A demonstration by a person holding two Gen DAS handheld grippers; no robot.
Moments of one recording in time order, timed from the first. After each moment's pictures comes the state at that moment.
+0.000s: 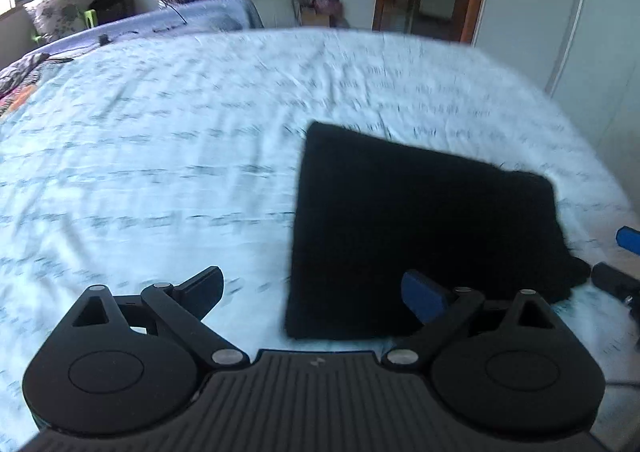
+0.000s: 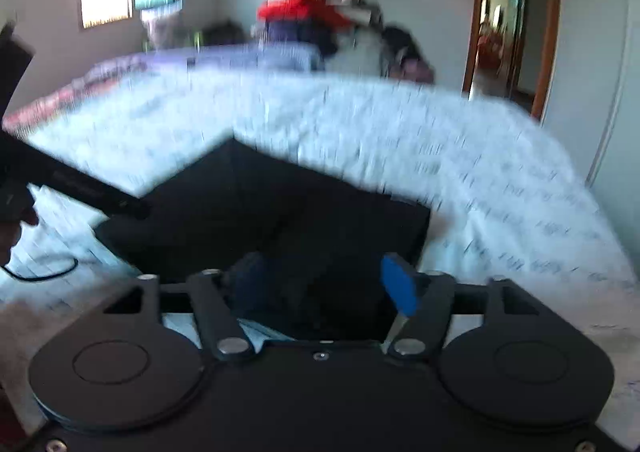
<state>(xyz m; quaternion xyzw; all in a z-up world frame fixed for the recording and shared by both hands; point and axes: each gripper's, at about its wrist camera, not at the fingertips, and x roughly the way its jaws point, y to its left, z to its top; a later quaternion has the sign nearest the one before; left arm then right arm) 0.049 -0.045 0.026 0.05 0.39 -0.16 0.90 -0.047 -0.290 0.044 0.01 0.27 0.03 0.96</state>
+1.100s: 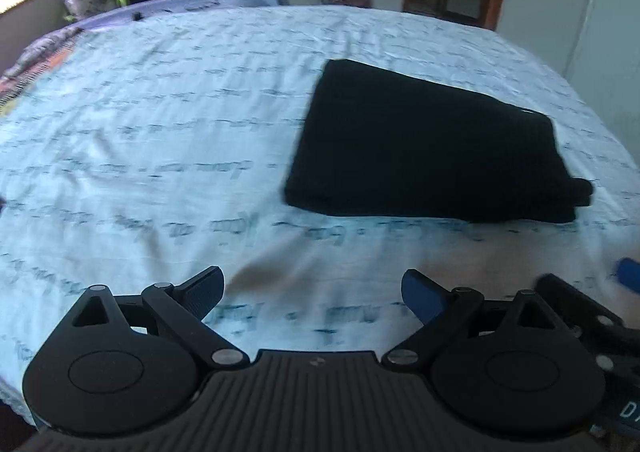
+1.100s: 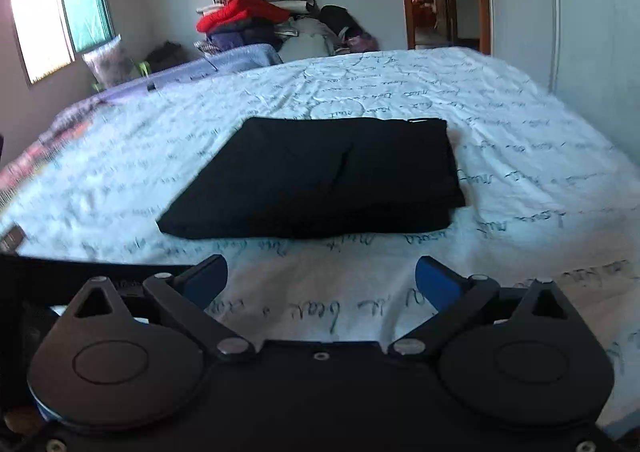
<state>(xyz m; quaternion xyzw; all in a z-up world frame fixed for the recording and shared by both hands) -0.024 -0.043 -0.026 0.05 0.40 -0.10 0.91 -0.087 -0.185 0.017 0.09 0.31 -0.08 0.94</state>
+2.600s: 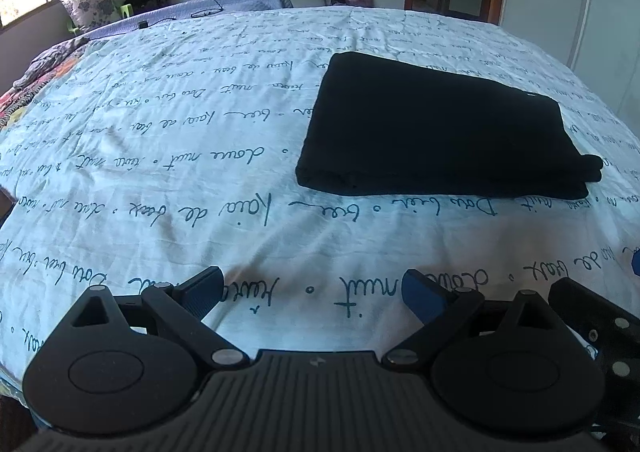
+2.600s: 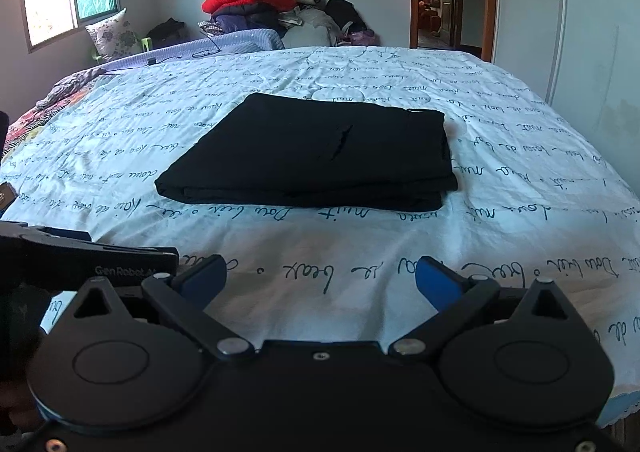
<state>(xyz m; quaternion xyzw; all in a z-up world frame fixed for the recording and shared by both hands) -0.033 -0.042 -0.037 0.07 0.39 -0.10 0.91 -0.101 -0.180 0.012 0.07 0.32 -0.08 0.94</state>
